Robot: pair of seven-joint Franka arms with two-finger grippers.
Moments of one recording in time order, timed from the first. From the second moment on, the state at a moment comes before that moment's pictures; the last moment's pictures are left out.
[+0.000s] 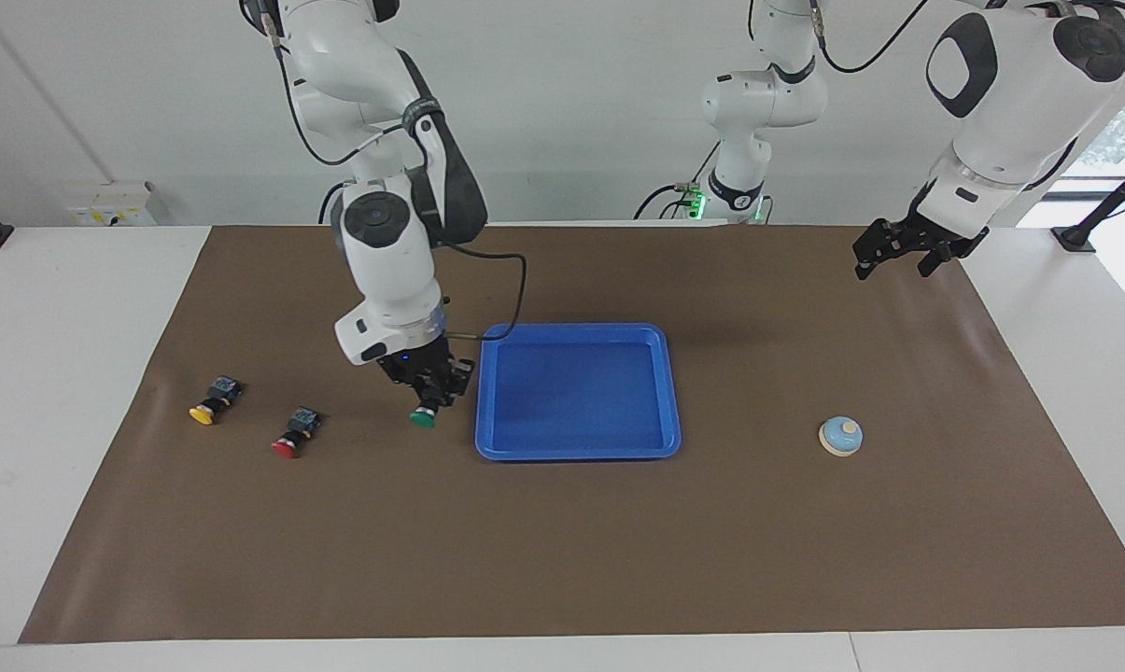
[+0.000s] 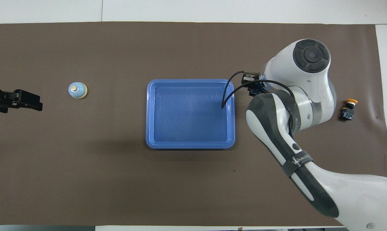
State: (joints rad) left arm -0.04 -0.02 0.01 -1.70 -0.01 1.61 0.00; right arm 0.34 0.30 0.01 -1.76 0.00 2.13 0.62
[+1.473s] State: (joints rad) left arm -0.04 -0.02 0.01 -1.70 -0.01 1.61 0.00; right arm 0.51 0.37 0.01 -1.94 0.03 2.34 0.69
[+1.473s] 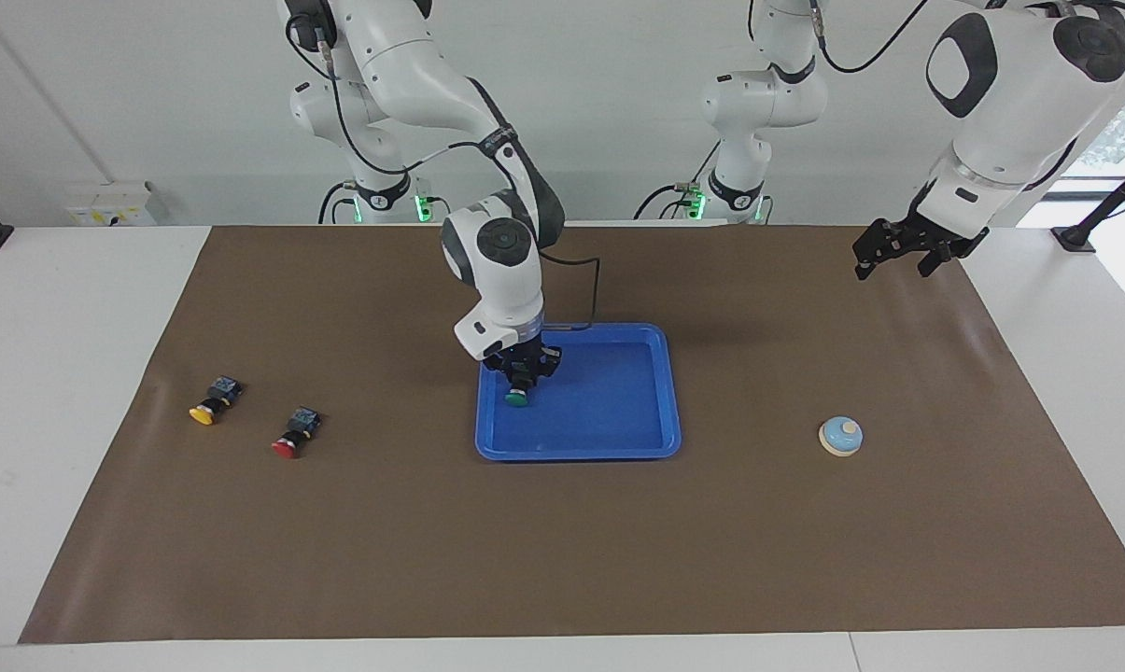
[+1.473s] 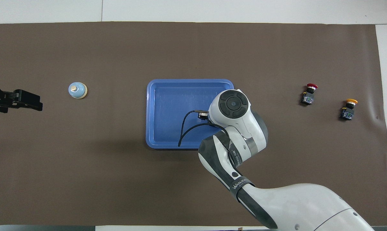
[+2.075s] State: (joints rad) left arm -0.04 -0.02 0.01 -1.70 -0.01 1.61 0.00; right arm 0.51 0.36 0.01 -1.92 0.03 2.27 0.73
